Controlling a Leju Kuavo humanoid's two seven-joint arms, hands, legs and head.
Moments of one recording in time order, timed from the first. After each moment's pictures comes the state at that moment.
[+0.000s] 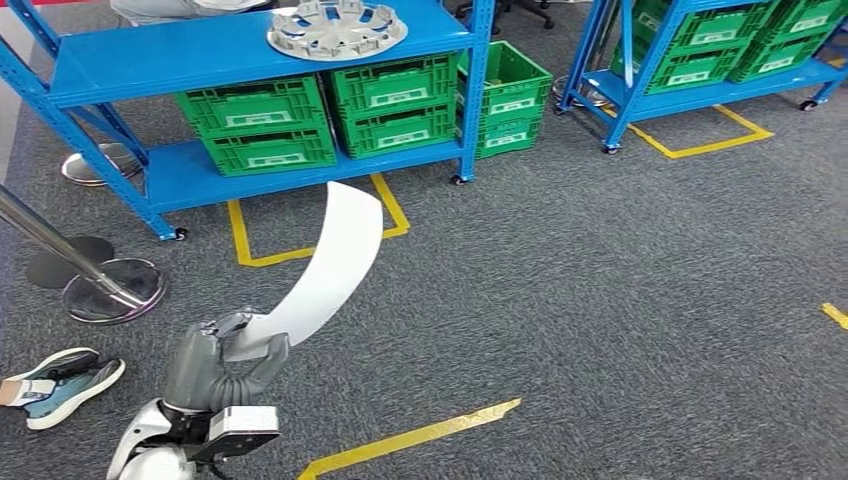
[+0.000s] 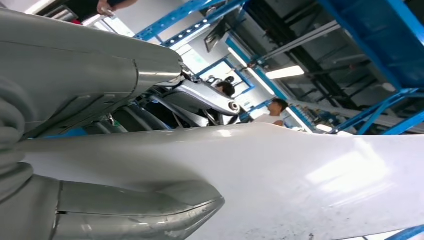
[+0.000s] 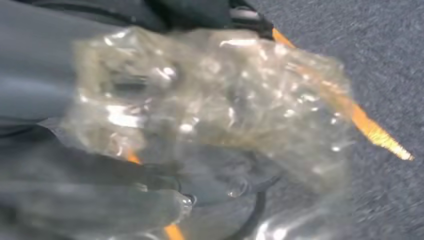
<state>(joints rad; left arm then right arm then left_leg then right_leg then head) 0.19 0.00 -0.32 -1.80 -0.47 0.33 -0.39 0.00 0.06 -0.07 -0.26 -0.04 0.03 -0.41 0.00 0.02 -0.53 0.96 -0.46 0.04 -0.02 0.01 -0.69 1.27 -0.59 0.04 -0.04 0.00</state>
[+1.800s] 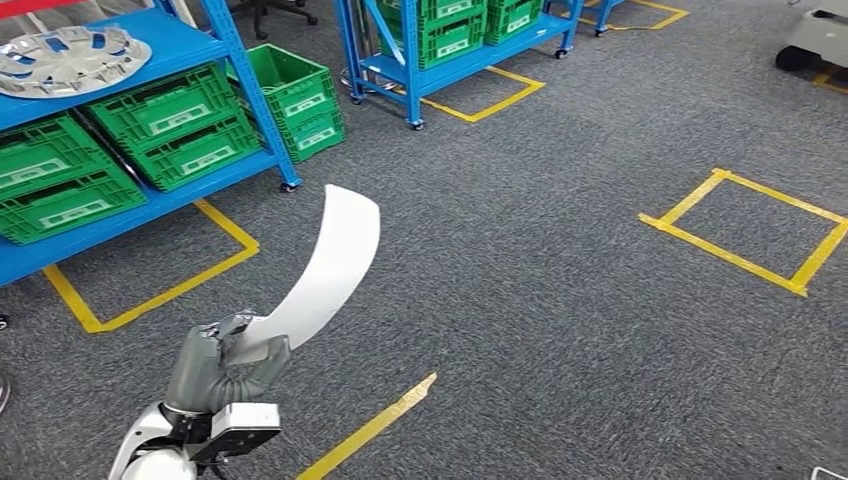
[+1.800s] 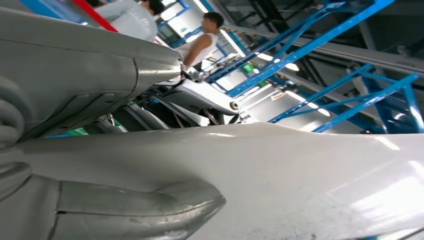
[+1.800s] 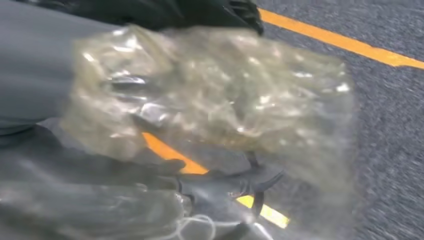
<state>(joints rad) 0.20 -0.01 -0.32 -1.78 -0.46 0.34 -0.38 0.02 0.06 -0.09 -0.26 -0.01 0.02 -0.40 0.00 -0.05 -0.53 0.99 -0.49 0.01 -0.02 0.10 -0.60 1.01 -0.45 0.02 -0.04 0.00</state>
